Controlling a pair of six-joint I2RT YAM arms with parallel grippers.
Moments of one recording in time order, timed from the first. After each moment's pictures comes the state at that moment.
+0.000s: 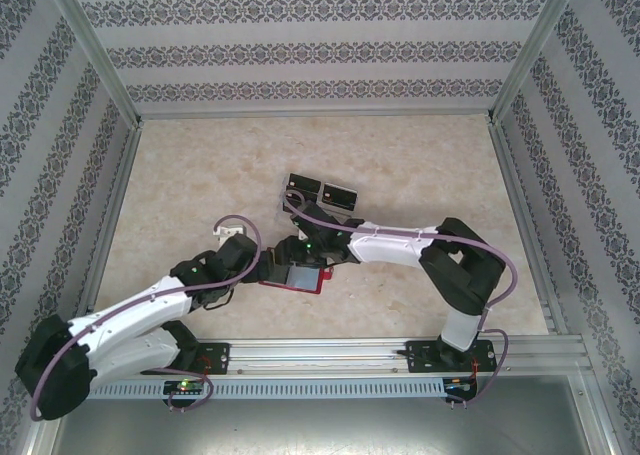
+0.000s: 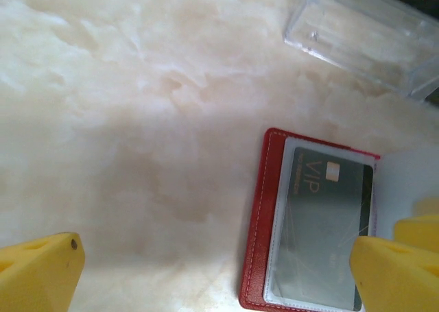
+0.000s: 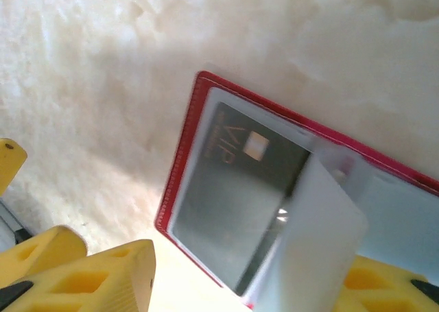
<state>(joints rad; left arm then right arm) -0.71 0.96 0.50 -0.50 -0.34 -0.74 0.91 1.80 1.07 -0.20 -0.30 0.90</state>
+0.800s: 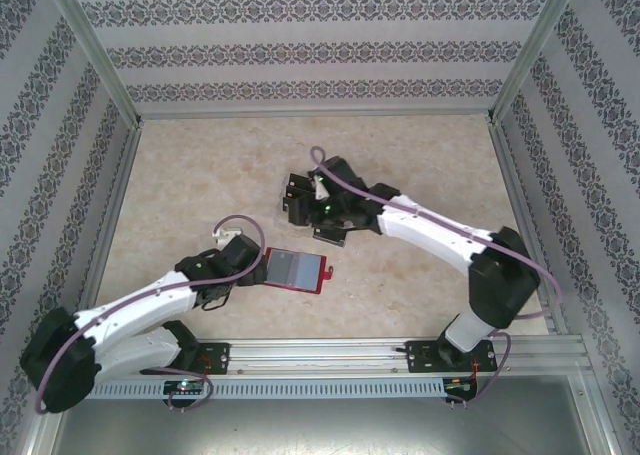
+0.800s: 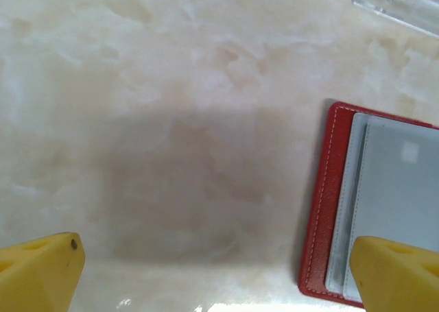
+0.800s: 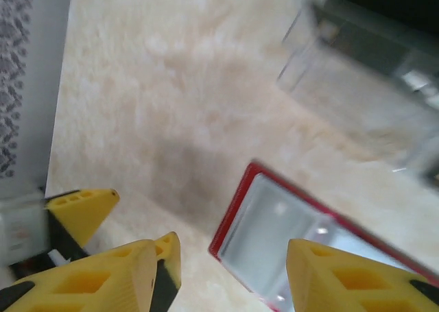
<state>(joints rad) -0.71 1.07 0.54 -0.60 -0.38 -0.74 0.74 1.60 1.24 -0.48 -0.26 0.68</state>
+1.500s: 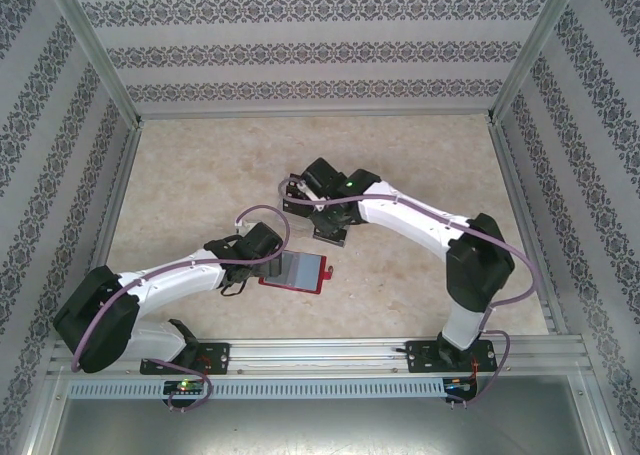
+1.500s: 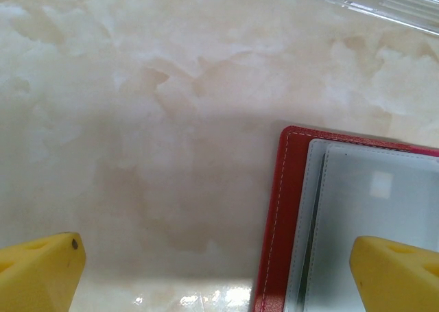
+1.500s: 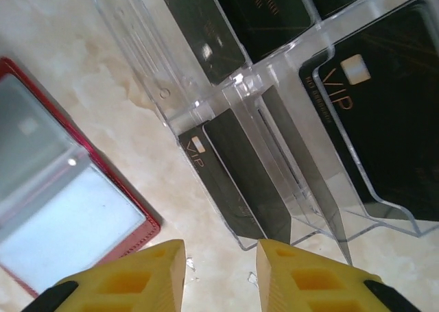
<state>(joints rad) -0.71 1.32 0.65 -0.52 -0.35 -0.68 0.79 1.78 1.46 -0.91 0.12 0.05</state>
